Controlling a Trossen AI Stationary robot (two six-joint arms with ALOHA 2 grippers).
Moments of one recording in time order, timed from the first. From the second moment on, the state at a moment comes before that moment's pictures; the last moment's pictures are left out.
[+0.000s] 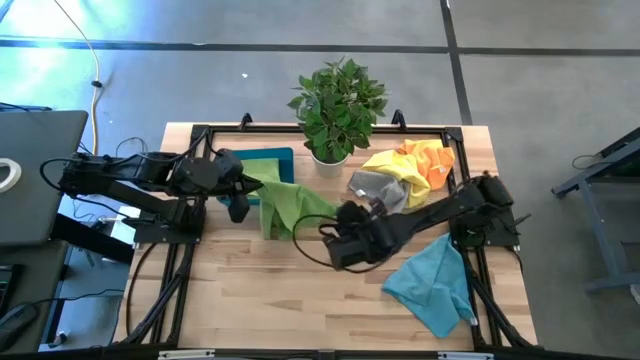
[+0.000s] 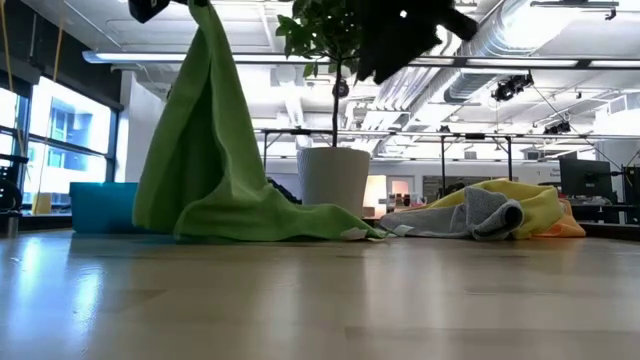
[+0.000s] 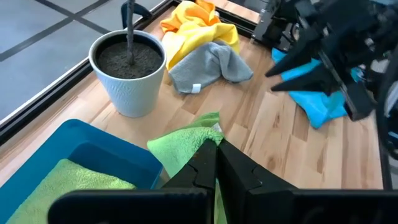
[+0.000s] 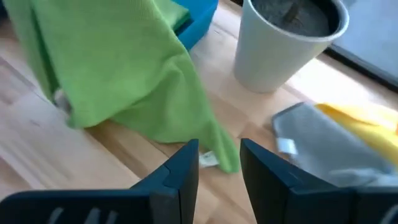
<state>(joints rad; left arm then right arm) -0.02 0.94 1.11 -0.80 -0.38 -0.49 0.36 1.85 1.58 -1.03 0.80 1.13</state>
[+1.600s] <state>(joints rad) 0.03 0.99 1.10 -0.62 -0.31 -0.52 0.22 2.15 1.45 0.02 0.77 0.76</state>
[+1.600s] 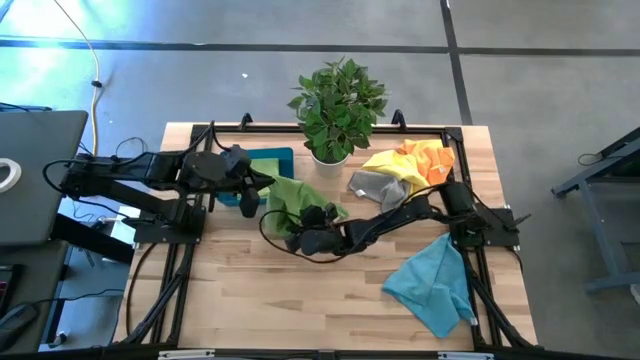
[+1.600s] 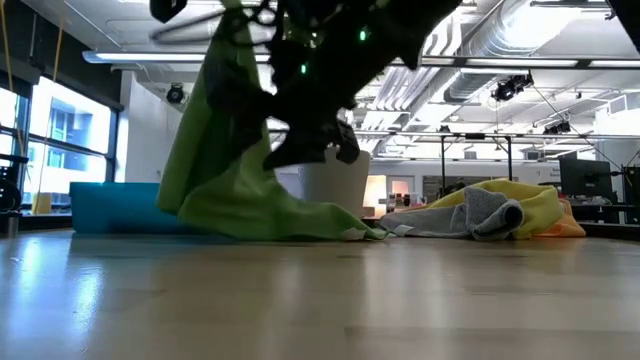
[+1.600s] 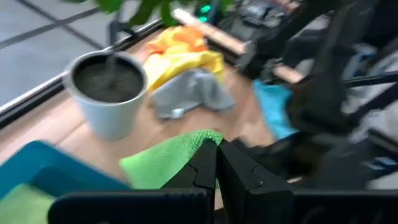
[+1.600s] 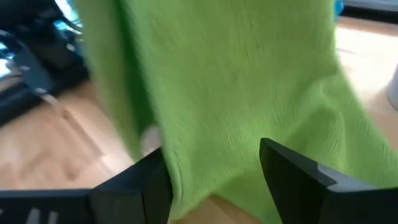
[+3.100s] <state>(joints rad) 0.03 0.87 1.10 -0.80 -0.17 -0.49 0.31 1.94 1.44 -0.46 0.67 0.81</state>
